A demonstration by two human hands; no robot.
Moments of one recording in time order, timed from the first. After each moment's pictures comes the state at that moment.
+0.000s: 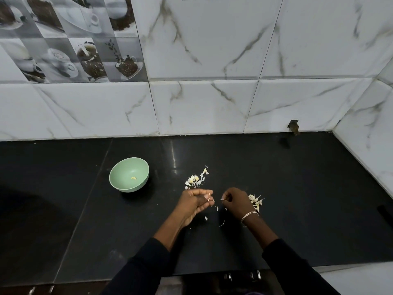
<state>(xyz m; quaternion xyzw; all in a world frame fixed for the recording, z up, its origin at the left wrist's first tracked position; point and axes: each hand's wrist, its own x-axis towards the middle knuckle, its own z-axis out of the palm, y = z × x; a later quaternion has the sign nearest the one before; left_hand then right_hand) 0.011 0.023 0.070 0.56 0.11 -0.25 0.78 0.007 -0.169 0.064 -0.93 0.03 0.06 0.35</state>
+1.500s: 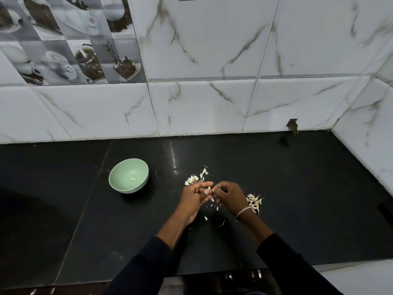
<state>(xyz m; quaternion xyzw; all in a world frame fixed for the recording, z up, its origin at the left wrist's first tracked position) 0.016 0.010 0.077 0.62 0.07 -0.16 0.77 0.010 -0.146 0.084 -0.80 0.05 0.07 0.59</state>
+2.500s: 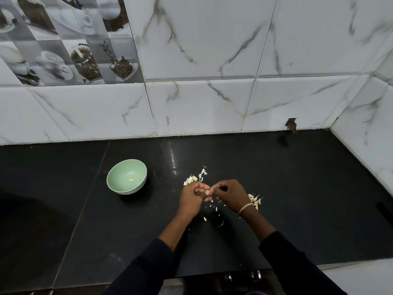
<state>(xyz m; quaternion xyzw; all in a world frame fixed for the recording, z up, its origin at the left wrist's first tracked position) 0.021 0.005 0.074 0.72 0.04 -0.09 0.69 0.016 -0.155 0.098 -0.85 0.01 0.08 0.53</state>
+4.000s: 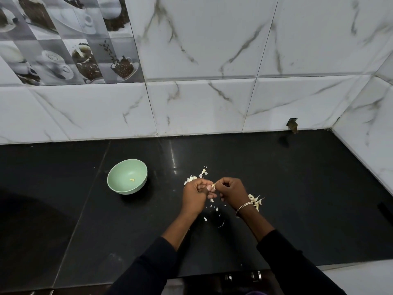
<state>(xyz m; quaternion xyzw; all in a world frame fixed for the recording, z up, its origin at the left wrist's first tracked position) 0.020 -0.005 0.088 0.70 0.04 -0.06 0.71 0.025 -0.149 0.091 -0.77 0.09 0.04 0.63</state>
